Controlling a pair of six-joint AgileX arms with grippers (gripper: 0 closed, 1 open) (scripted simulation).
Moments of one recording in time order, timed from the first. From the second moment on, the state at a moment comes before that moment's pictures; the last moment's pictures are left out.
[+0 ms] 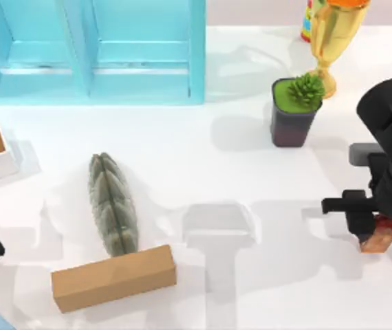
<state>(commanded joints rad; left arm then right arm) 0.00 0.00 0.00 0.00 0.00 0.00 0.33 1.78 1.02 -0.81 0.00 0.35</state>
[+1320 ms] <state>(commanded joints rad) 0.00 0.00 0.00 0.00 0.00 0.00 0.33 1.79 1.01 -0.79 0.00 0.35</state>
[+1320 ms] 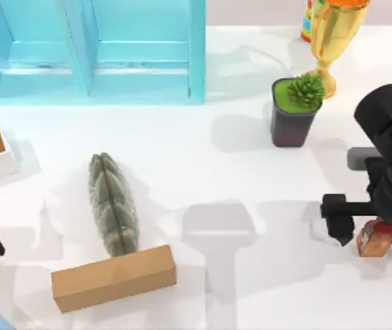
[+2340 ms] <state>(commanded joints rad) 0.00 0.00 0.00 0.00 0.00 0.00 0.33 1.68 1.21 -1.10 0.00 0.35</state>
